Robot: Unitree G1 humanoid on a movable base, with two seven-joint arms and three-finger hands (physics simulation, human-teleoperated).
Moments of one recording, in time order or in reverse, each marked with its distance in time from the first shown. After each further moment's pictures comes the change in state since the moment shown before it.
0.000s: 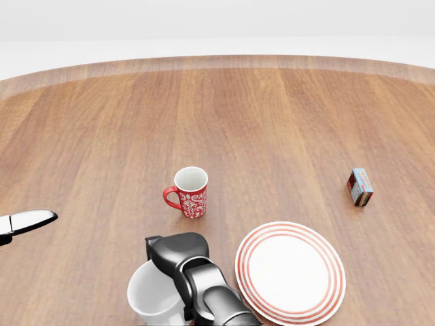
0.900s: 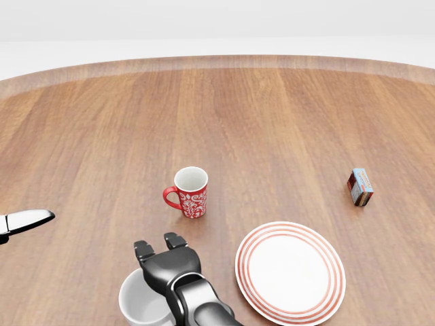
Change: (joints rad) left arm -0.001 0.002 0.007 -0.013 -0.005 0.000 -0.001; right arm 0.046 0.030 0.031 0.006 -0.070 0.000 0.001
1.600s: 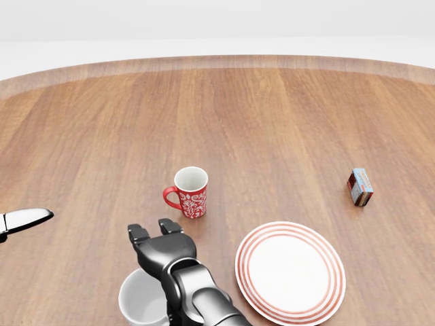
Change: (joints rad) left arm -0.004 0.002 0.002 -0.007 0.000 0.000 0.001; right arm -0.061 0.000 -0.003 -0.022 0.115 0.000 0.007
